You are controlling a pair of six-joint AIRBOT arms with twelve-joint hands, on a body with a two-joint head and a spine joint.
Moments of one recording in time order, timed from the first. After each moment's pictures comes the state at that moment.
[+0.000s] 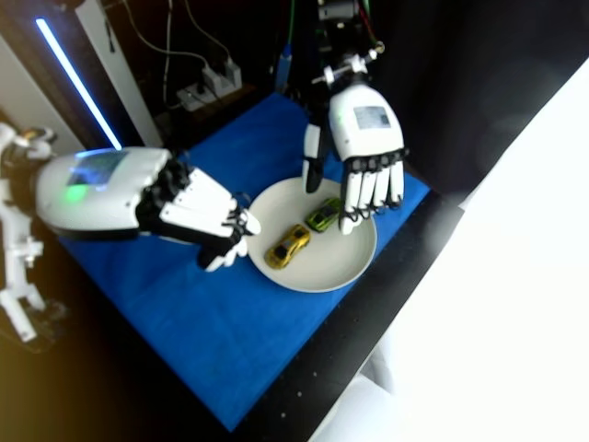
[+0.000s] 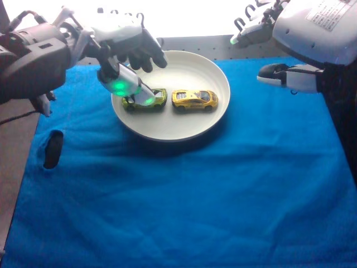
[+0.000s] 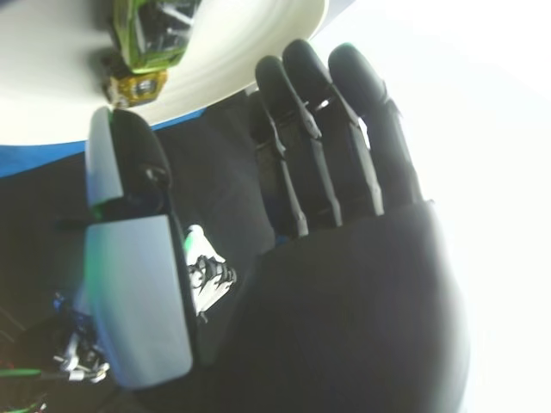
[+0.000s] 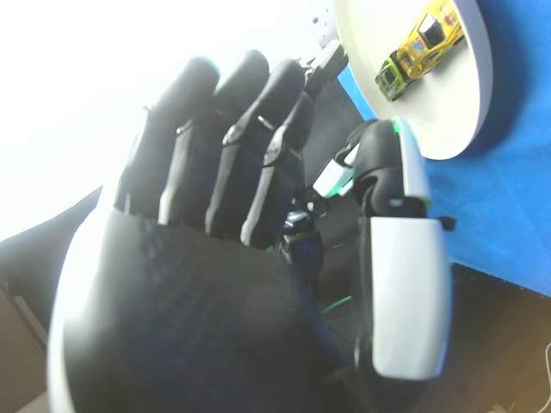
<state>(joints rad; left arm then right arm) 0.45 -1.25 1.46 -0.02 -0.18 1.05 -0.58 -1.02 1.12 -0.09 0.65 -1.23</state>
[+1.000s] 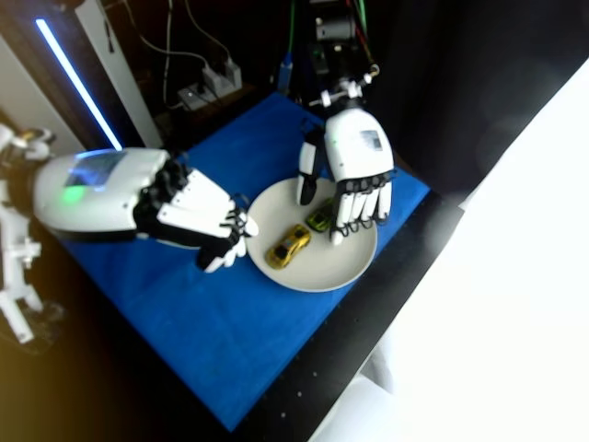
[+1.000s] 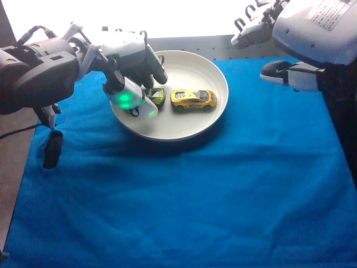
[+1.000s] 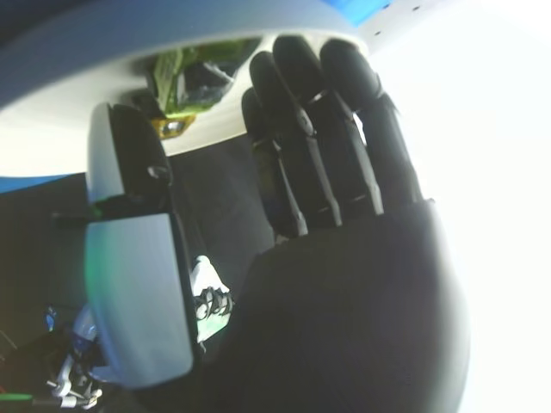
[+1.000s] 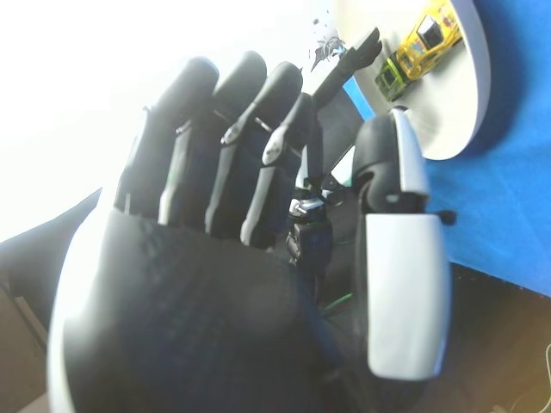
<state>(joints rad) 0.49 -1.29 1.50 -0.06 -0.16 1.05 -0.58 -1.02 1.12 -0.09 0.65 -1.23</state>
